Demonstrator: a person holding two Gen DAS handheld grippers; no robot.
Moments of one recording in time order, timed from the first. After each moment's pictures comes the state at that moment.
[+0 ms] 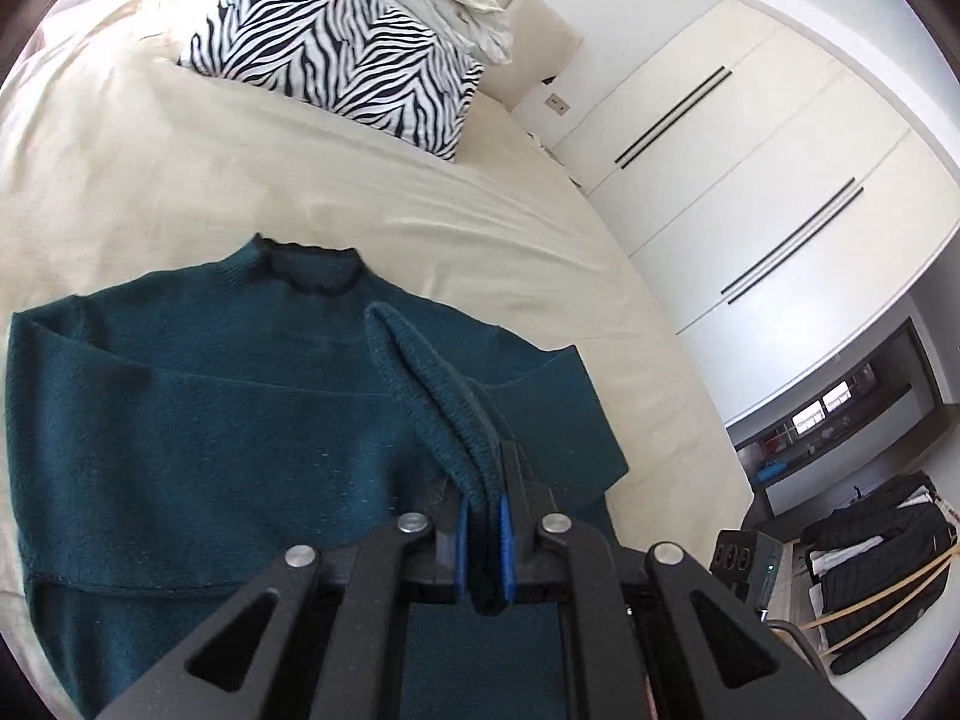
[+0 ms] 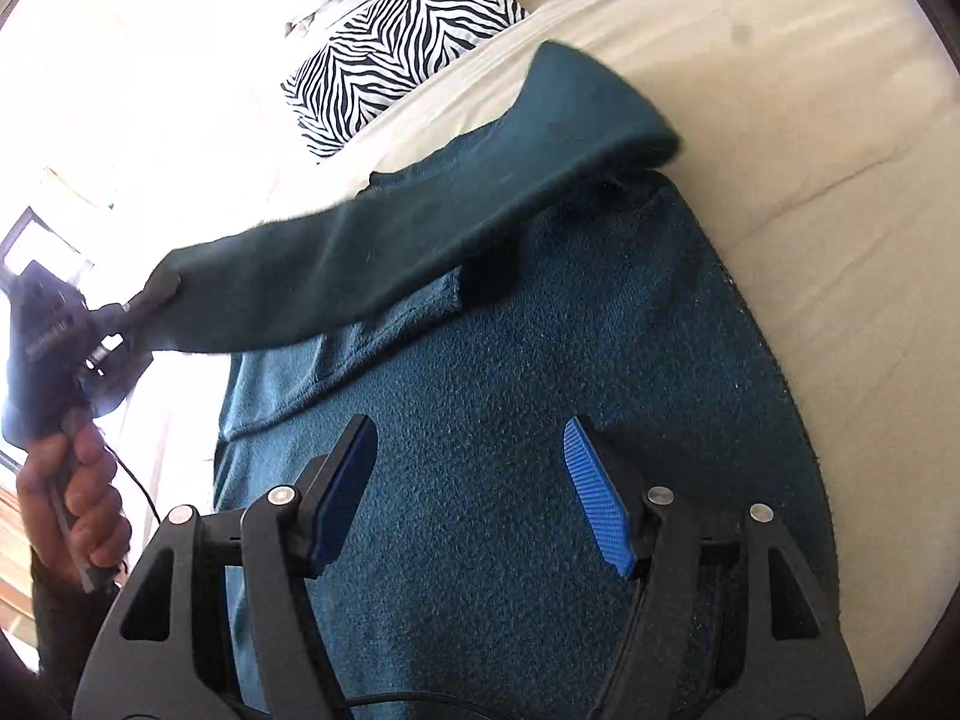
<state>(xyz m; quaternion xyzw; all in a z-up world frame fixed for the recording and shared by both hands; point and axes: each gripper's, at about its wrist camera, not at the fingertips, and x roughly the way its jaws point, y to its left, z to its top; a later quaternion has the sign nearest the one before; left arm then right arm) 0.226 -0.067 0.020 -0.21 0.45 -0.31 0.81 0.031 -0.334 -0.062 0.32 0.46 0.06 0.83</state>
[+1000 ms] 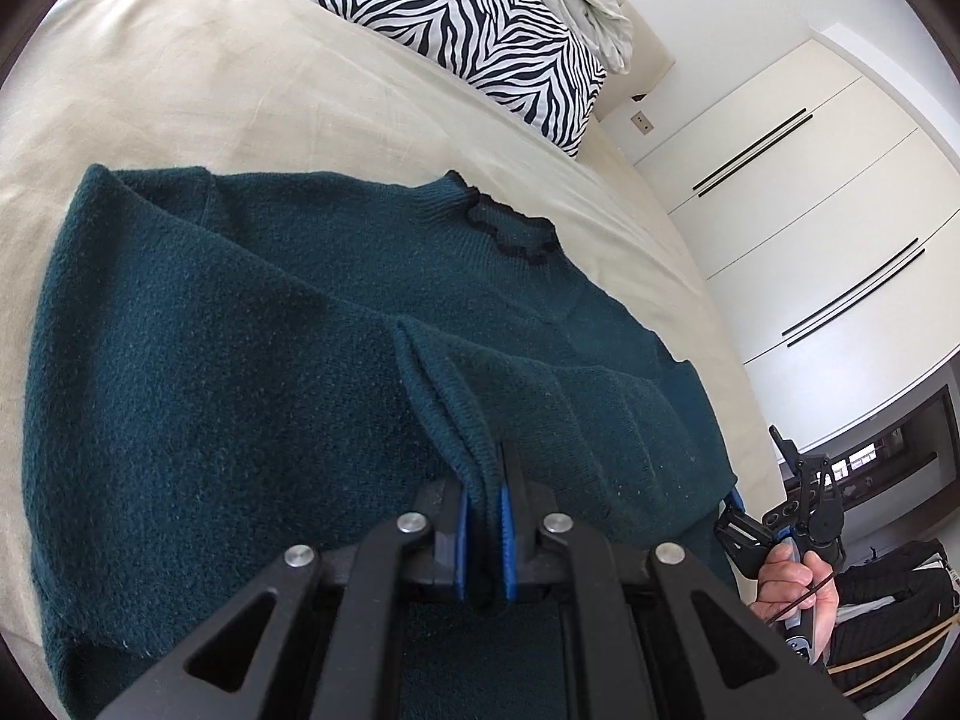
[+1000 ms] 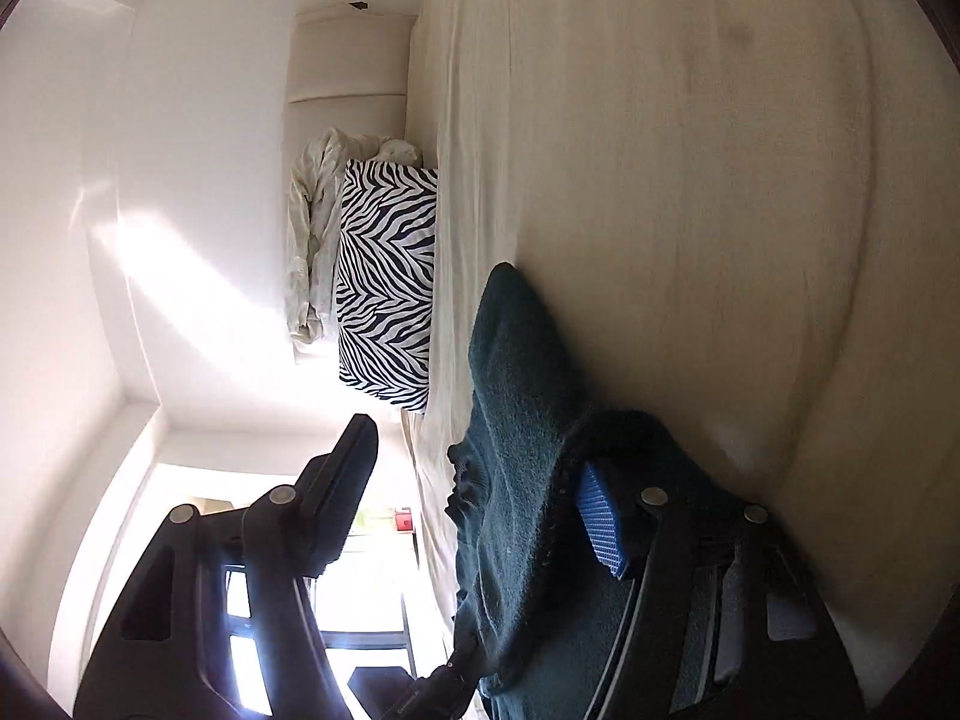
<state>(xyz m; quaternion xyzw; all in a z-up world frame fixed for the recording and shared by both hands) 0.247 -0.008 -0.075 -0.23 0.48 -0.25 0.81 0.091 -0.449 -0.116 0.68 0.23 0.01 0.69</state>
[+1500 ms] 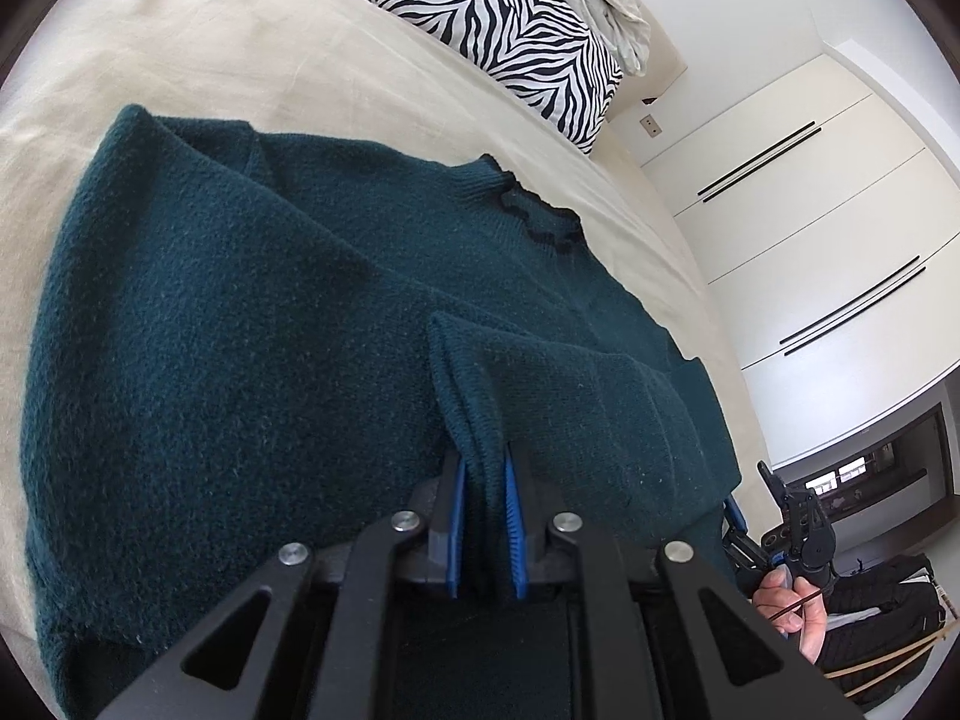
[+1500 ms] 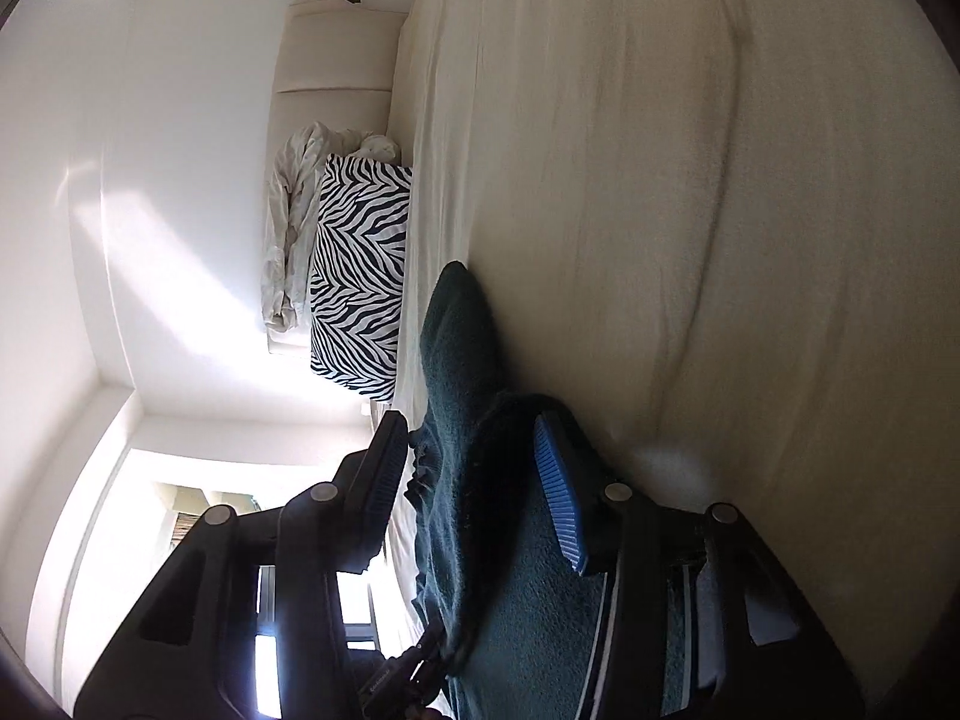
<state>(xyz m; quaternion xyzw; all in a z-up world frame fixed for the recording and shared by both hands) 0.249 0.005 -0.090 -0.26 0.49 -0.24 0.80 0.053 -0.447 -0.124 0.66 0.26 -0.02 0.71</state>
